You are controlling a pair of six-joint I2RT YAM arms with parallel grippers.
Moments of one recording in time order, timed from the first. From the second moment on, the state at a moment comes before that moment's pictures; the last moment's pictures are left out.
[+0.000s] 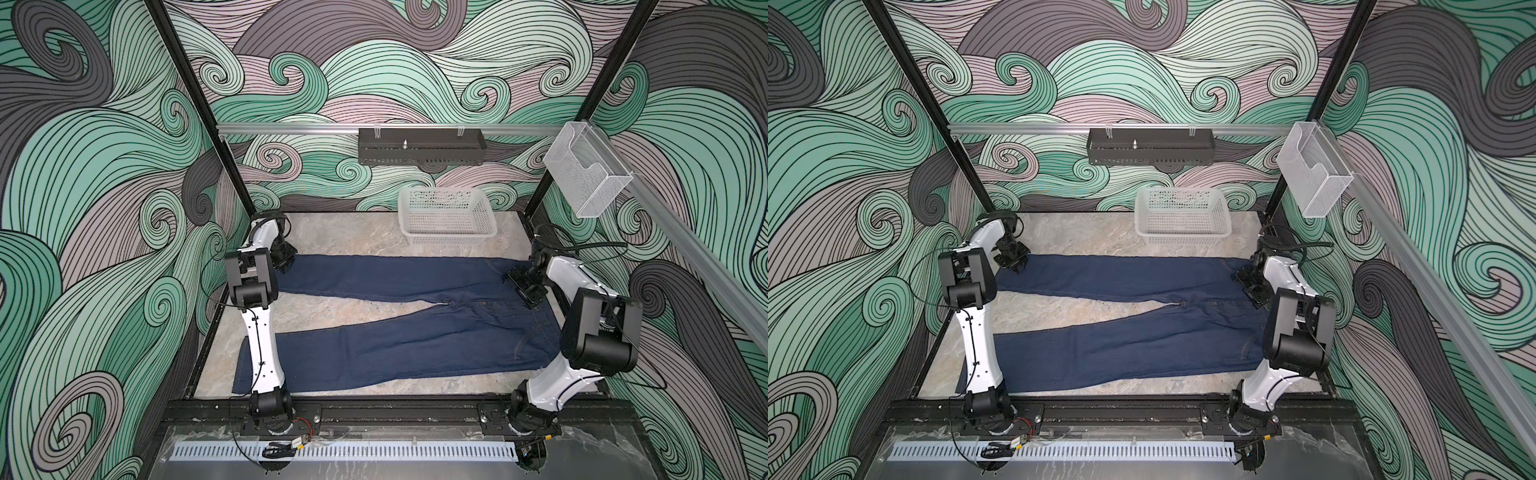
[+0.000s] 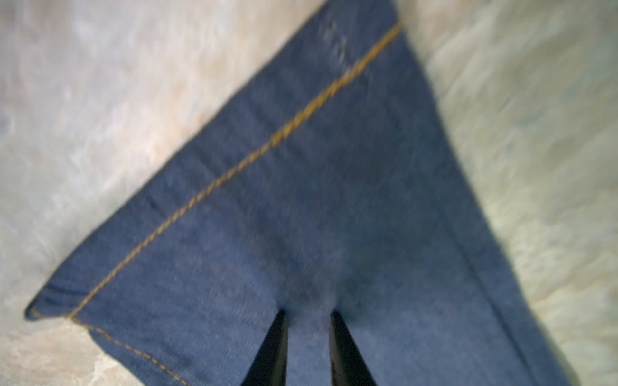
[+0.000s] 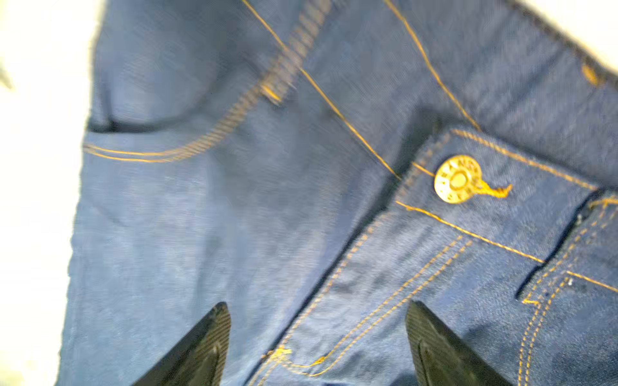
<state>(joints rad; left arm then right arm) 0.18 2.43 2.11 -1.23 -0.07 -0.70 -0.24 1.70 1.19 -0.82 -0.08 0.73</state>
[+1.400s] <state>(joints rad) 0.15 2.49 2.23 -1.23 0.15 -0.64 -0.24 1.94 1.37 -0.78 -0.05 0.73</state>
